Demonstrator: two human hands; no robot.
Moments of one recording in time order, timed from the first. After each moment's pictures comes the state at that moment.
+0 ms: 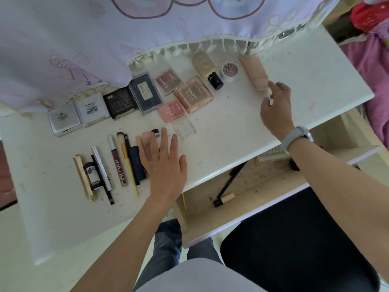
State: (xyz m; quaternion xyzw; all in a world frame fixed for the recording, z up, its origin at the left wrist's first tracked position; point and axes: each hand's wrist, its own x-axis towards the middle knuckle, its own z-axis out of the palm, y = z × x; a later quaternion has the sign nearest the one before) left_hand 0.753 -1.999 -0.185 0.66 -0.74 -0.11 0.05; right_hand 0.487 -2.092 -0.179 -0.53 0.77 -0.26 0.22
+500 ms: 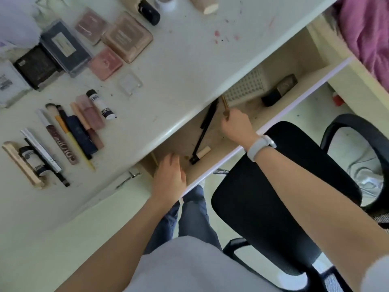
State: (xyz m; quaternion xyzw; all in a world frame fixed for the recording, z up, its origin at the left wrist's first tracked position) left_hand 0.715 -1.893 -0.245 0.56 -0.76 -0.30 -0.10; right_hand 0.506 -1.943 -0.240 -0.42 0.81 -0.08 0.40
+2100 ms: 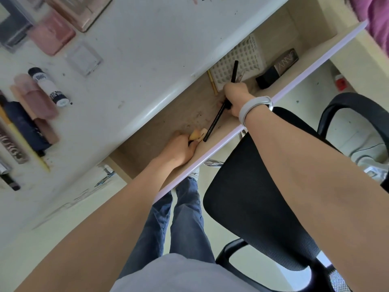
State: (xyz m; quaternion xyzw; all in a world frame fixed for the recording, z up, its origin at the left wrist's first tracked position) left_hand 0.644 -1.934 -0.313 0.52 -0.70 -0.46 -0.20; right_hand 0.467 -1.983 -0.297 0.01 0.80 -0.31 0.52
